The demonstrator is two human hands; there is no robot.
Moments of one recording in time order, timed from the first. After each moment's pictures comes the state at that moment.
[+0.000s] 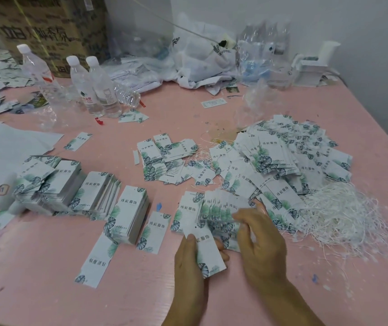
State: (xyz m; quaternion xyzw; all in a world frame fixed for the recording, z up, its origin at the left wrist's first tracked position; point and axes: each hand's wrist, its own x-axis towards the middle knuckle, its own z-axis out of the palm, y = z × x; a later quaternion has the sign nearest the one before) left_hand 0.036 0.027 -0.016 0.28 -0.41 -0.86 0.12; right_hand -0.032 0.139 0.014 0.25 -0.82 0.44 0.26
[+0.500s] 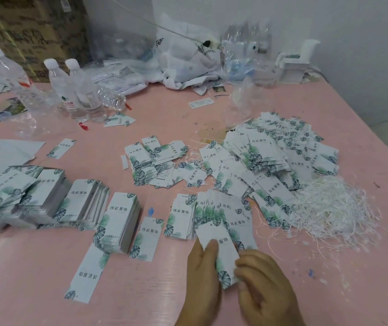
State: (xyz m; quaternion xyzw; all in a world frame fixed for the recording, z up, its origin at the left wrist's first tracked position) left_hand 0.030 0.044 -0.022 0.19 -0.50 -0.84 0.06; right_hand 0.020 0.177 -0.018 0.33 -0.81 0.42 0.26
